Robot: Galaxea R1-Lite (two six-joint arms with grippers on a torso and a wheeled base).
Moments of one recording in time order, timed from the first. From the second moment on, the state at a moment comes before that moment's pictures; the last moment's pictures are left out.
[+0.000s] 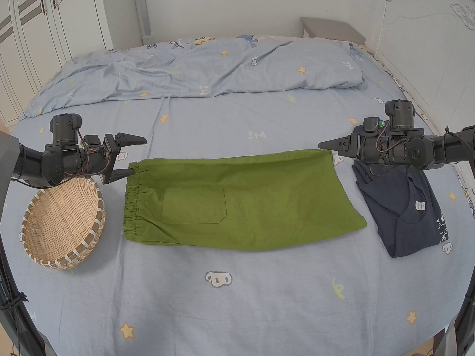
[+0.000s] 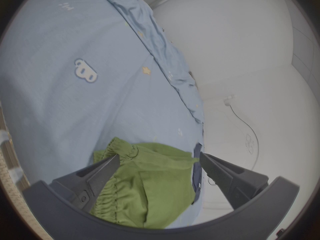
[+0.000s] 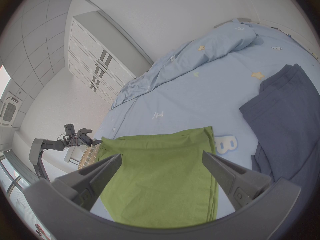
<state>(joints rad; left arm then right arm) 0.10 2.08 -1.38 -0.28 -0.74 -0.76 0.11 2.14 -1.55 -0.12 0.62 0.20</state>
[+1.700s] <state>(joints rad) 0.02 2.05 -1.00 -0.44 -0.55 -0.55 0.11 1.76 -1.14 -0.14 0.63 0.21</state>
